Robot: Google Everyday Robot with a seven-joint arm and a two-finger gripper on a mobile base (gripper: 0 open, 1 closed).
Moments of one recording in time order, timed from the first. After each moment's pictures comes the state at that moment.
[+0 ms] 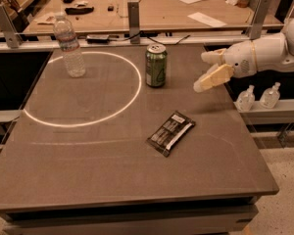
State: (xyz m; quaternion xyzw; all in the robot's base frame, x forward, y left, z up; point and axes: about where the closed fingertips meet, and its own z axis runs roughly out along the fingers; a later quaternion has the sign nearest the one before) arm 0.649 -0.166 0.881 -0.48 0.70 0.32 0.42
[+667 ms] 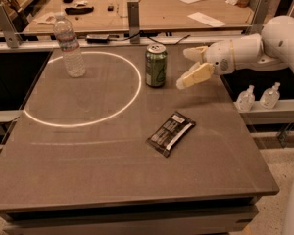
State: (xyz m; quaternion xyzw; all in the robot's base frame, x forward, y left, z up) arm 0.675 -0.120 0.876 -0.50 0.66 0.34 0.44
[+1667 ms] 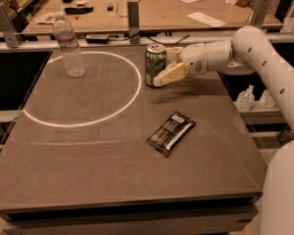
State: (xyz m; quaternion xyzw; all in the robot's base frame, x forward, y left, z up) arm 0.695 -0.051 0.872 -0.50 0.61 0.41 0.46
